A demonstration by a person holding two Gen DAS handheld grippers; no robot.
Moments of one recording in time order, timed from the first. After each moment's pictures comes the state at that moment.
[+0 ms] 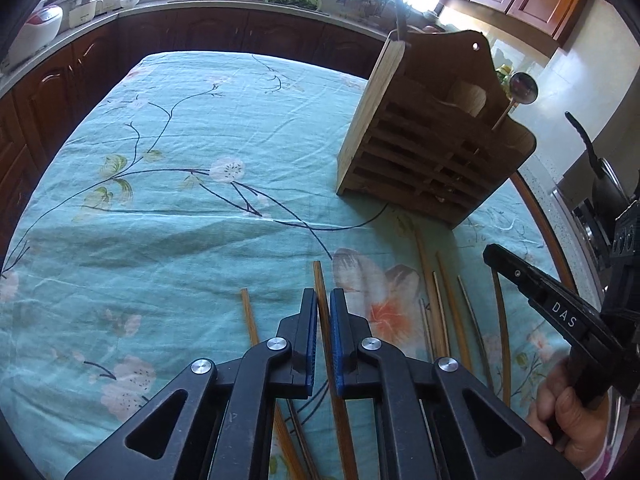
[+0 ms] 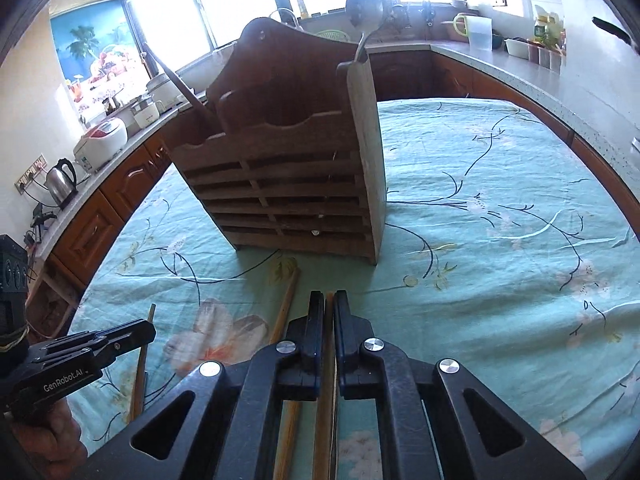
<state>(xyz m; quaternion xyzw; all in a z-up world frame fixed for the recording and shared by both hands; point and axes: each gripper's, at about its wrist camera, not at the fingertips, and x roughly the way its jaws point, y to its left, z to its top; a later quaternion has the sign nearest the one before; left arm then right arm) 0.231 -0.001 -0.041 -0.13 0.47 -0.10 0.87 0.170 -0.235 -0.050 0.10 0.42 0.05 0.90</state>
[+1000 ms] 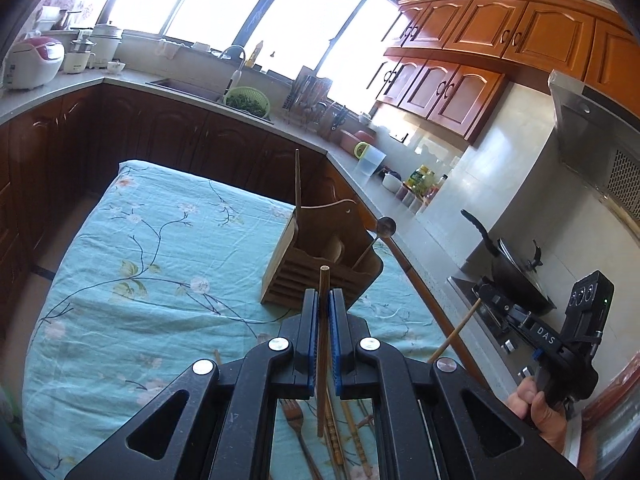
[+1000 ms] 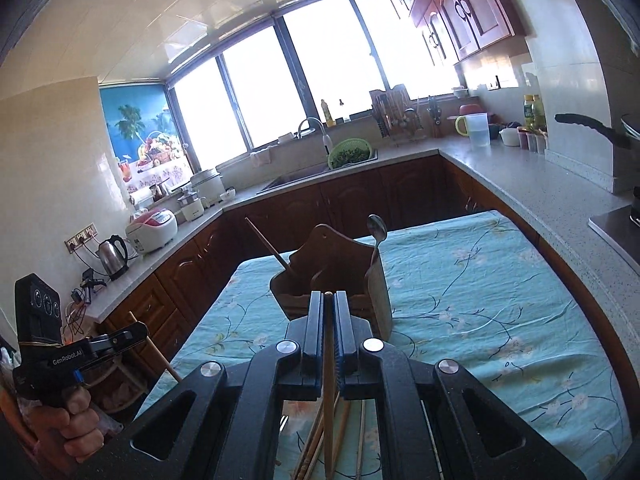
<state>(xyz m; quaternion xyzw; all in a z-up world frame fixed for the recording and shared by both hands) 0.094 0.075 0.090 -0.21 0.28 -0.18 0.92 0.087 -0.251 0.106 0.13 0.25 0.08 0.96</state>
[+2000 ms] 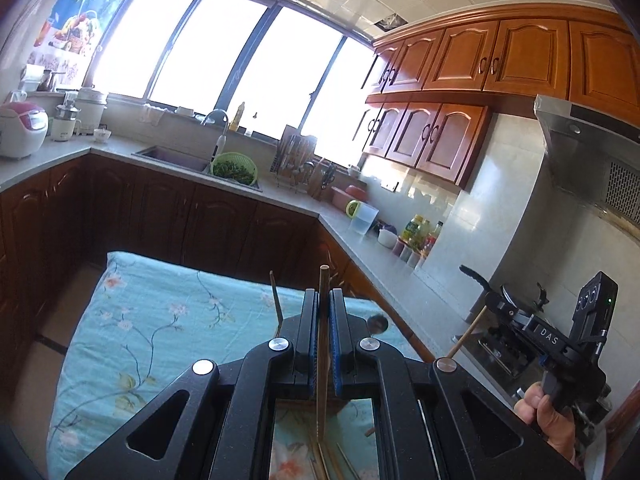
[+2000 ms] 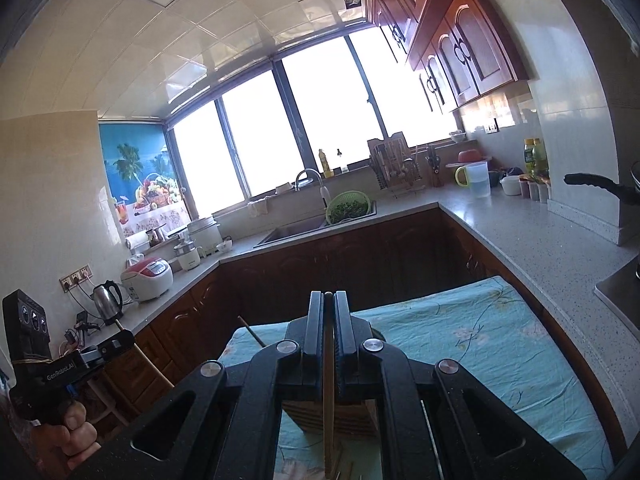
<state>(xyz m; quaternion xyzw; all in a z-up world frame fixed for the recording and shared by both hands) 0.166 0.059 0.141 -0.17 0.18 -0.18 0.95 0.147 -0.270 0.163 0.14 0.16 0.06 0.97</state>
